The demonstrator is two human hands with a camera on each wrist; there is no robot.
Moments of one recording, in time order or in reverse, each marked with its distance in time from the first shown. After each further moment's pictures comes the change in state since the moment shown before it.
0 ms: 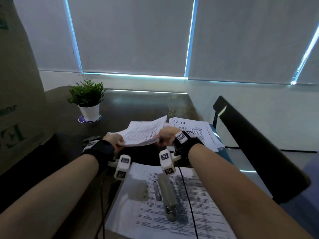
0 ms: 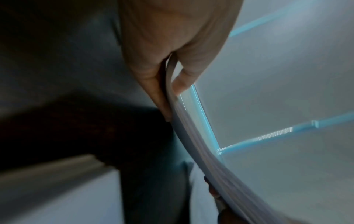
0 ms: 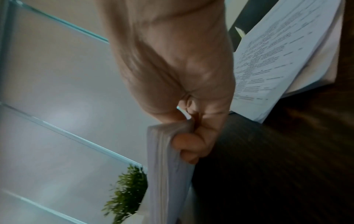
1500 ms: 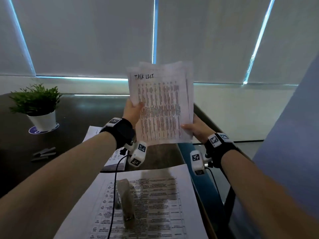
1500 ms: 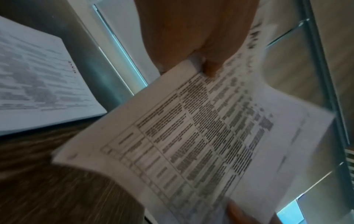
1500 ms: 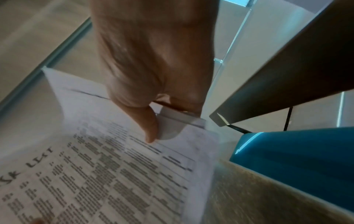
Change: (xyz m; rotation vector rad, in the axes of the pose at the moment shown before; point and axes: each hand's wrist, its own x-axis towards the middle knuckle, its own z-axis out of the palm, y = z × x) left_hand -0.090 0.028 0.203 0.141 -0.451 0.675; right_hand -0.079 0.017 -0.233 -0.187 0.106 -0.666
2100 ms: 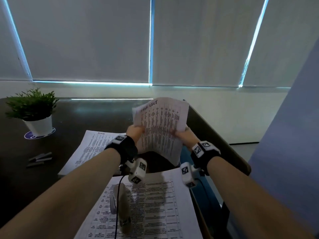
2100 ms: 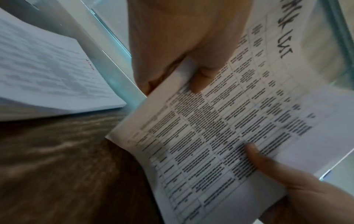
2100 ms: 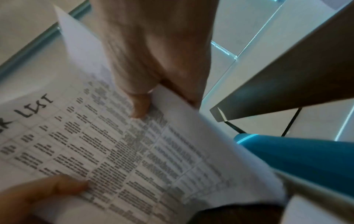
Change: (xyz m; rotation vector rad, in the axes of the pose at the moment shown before) left_hand -0.013 -0.043 0.010 0.169 0.028 -0.292; right_hand 0.006 0.021 0.029 -0.098 0.266 0.186
